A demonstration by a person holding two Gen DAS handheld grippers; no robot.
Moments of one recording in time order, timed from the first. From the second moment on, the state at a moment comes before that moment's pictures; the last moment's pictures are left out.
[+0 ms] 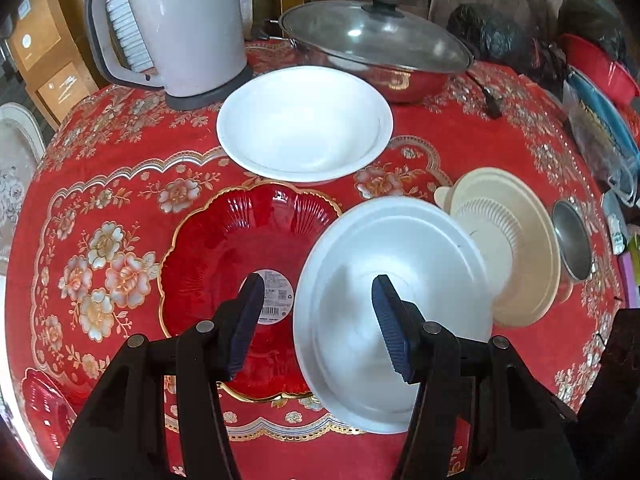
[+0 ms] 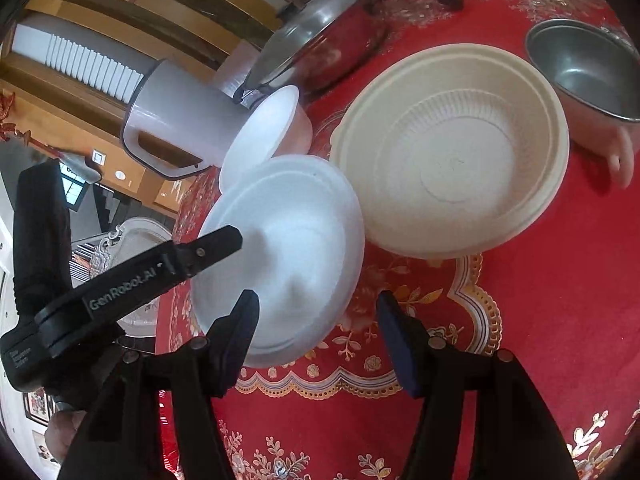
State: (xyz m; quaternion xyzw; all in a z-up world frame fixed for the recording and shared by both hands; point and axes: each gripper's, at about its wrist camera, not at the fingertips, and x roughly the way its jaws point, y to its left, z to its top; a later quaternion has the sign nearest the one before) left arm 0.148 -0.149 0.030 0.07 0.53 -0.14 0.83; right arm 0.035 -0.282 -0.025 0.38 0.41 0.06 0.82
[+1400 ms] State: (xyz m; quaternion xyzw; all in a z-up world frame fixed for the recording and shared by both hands) left arm 0.065 -0.023 0.055 0.01 0.47 -0.09 0.88; right arm 0.021 -0.187 0.020 0.24 0.40 0.16 0.87
